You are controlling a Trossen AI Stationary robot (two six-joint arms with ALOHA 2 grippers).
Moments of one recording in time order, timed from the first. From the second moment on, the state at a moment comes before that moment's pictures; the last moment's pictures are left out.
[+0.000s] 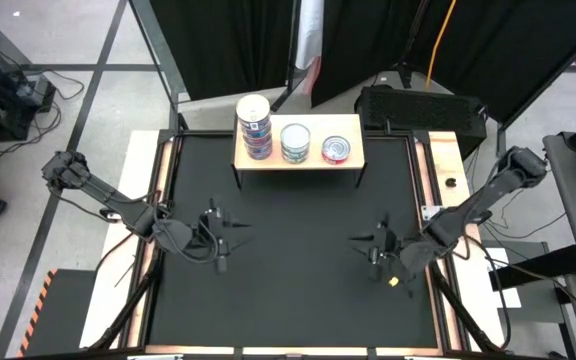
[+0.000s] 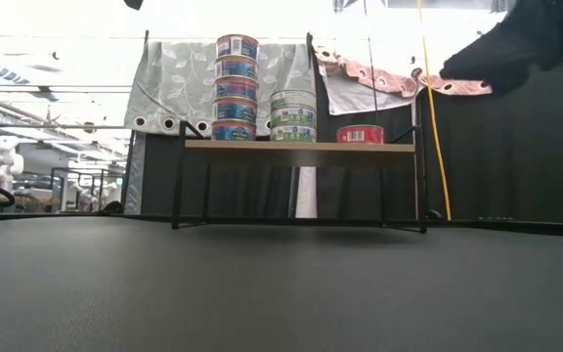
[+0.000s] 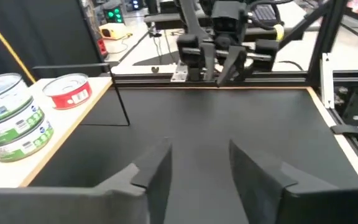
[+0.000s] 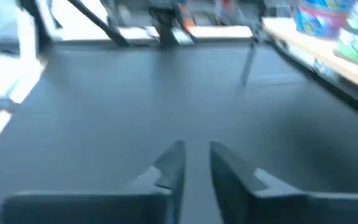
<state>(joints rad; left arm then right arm) -0.51 1.10 0.81 -0.03 -0.63 -0.12 0.64 1.05 0.48 0.08 0.80 0.39</state>
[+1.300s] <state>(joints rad) -0.31 0.96 0.13 0.87 -0.47 0.06 0.32 0.98 0.01 0.99 0.31 0.01</state>
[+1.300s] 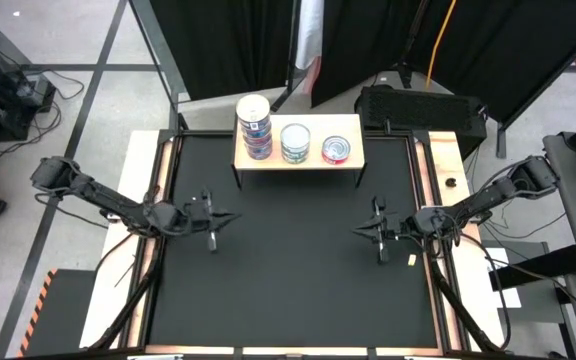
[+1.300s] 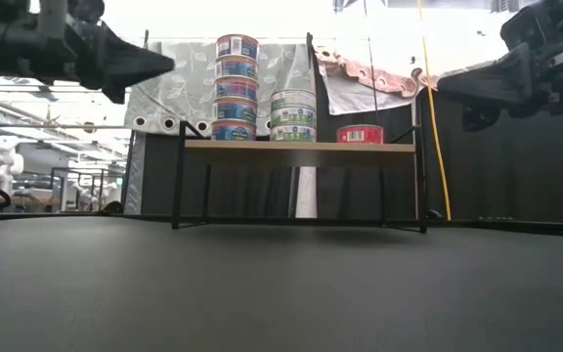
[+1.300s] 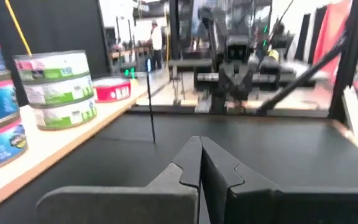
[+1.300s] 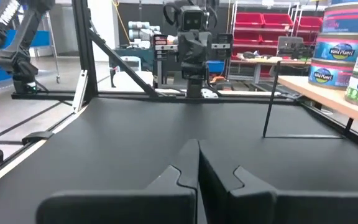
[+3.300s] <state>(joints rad) -0.31 0.09 0.01 0.19 -0.42 0.09 0.06 0.17 0.01 0.18 -0.06 0.12</state>
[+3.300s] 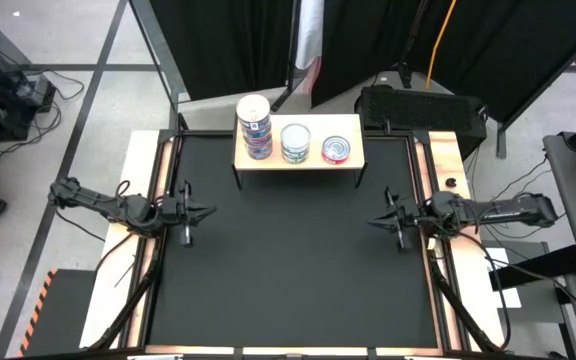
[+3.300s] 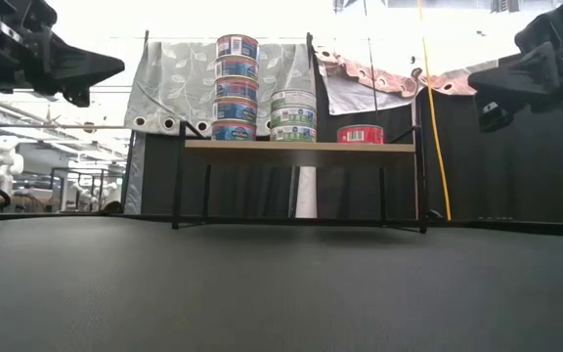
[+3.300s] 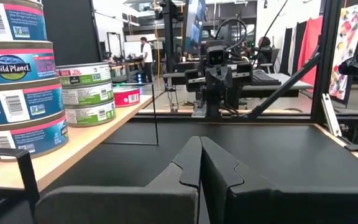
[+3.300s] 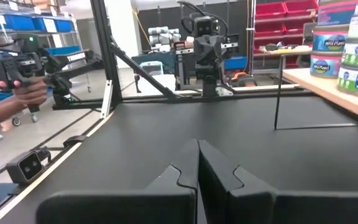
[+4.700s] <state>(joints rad) -0.19 0.00 0.00 0.07 -0.36 0.14 0.00 0.00 0.02 0.02 -0.05 0.10</state>
